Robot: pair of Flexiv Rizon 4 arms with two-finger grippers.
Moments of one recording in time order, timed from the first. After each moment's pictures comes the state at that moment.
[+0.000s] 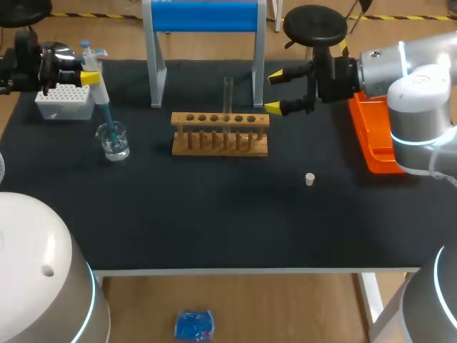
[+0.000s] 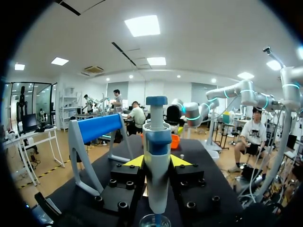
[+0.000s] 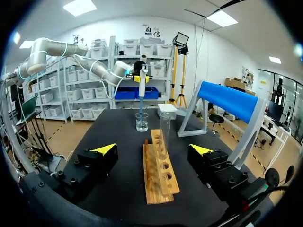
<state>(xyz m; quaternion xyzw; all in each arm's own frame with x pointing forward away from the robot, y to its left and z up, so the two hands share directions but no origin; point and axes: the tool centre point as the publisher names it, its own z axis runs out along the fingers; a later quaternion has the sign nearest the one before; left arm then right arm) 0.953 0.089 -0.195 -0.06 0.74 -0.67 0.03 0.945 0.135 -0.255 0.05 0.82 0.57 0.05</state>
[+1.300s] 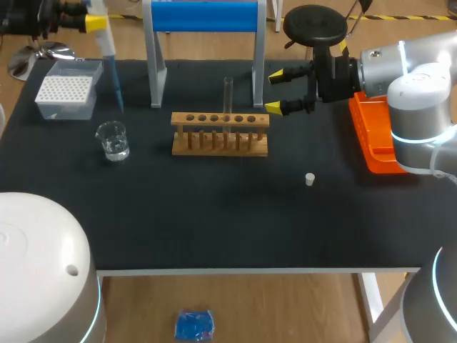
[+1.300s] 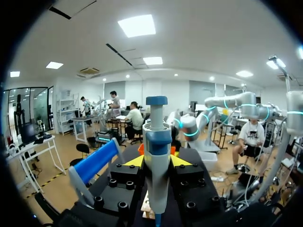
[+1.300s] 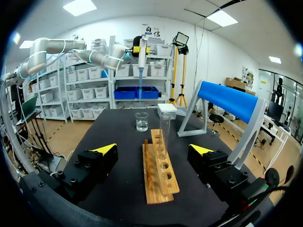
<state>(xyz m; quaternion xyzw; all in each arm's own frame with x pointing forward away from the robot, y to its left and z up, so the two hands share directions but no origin) 0.947 0.041 -0.058 -0.05 0.75 -0.66 0.03 0.945 0.134 -0.254 0.05 0.82 0.57 0.05</state>
